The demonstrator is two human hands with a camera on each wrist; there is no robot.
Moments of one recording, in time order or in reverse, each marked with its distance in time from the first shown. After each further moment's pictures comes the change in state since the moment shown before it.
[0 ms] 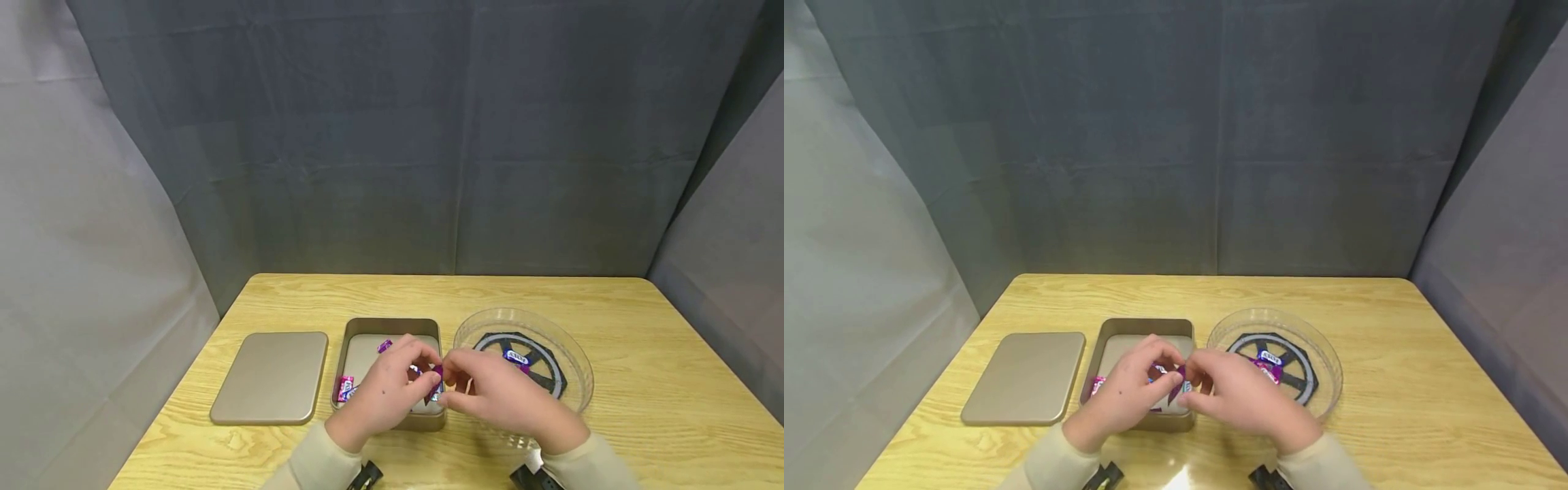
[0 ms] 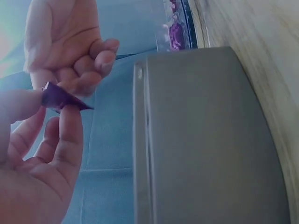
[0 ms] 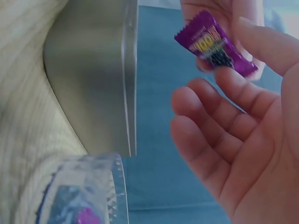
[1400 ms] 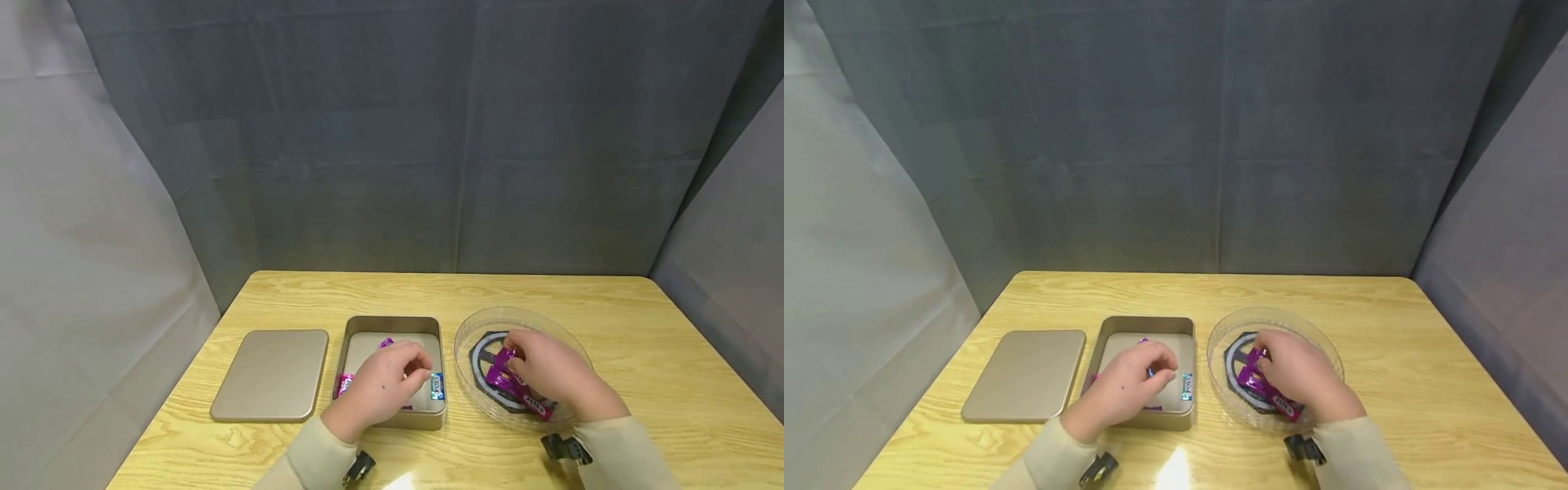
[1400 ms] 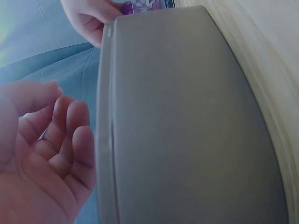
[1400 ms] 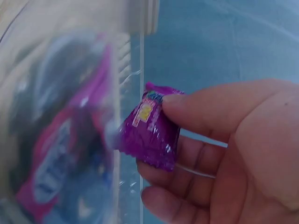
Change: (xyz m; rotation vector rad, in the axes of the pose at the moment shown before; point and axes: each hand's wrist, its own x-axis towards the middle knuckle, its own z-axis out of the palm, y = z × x) left_hand 0.002 -0.018 -0.005 0.265 -0.062 -0.092; right_hand -0.014 0.070 -0.035 -0.303 -0.009 0.401
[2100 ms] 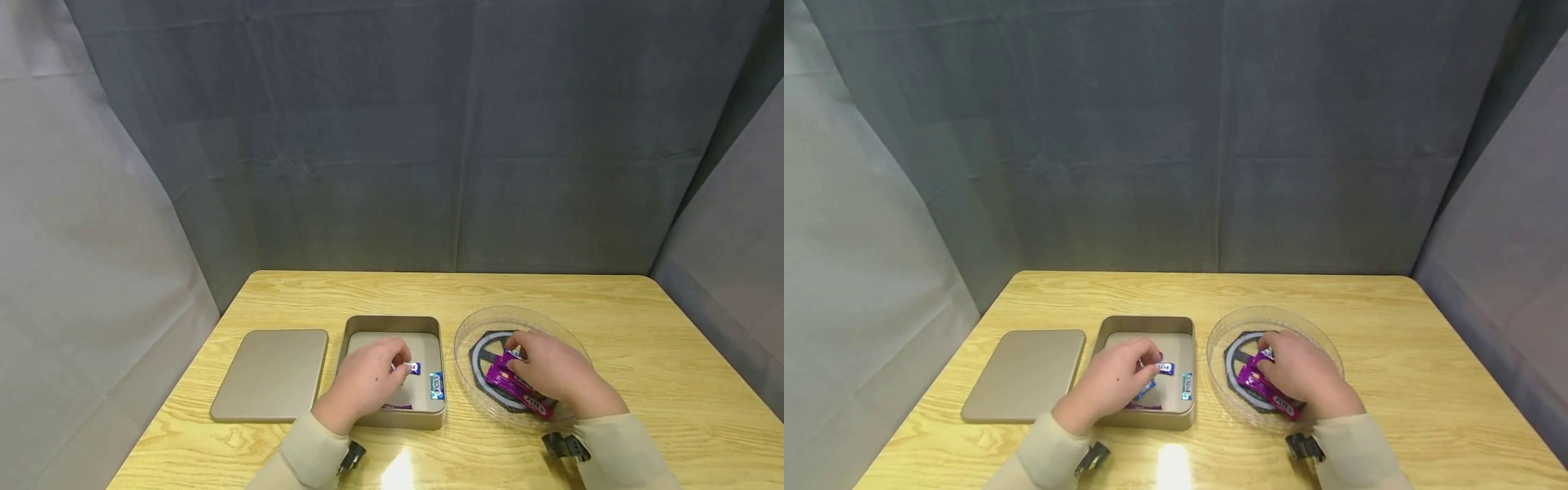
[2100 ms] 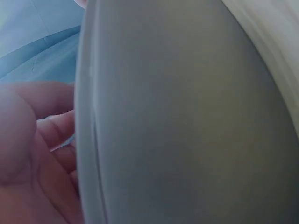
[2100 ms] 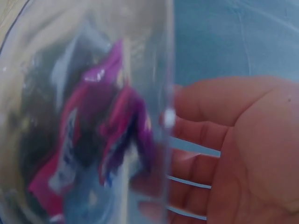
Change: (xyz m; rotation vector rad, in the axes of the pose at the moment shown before) left_hand 0.001 -0.016 -0.010 0.279 0.019 -0.099; right_hand 0.003 0.012 0.006 -0.044 -0.040 0.066
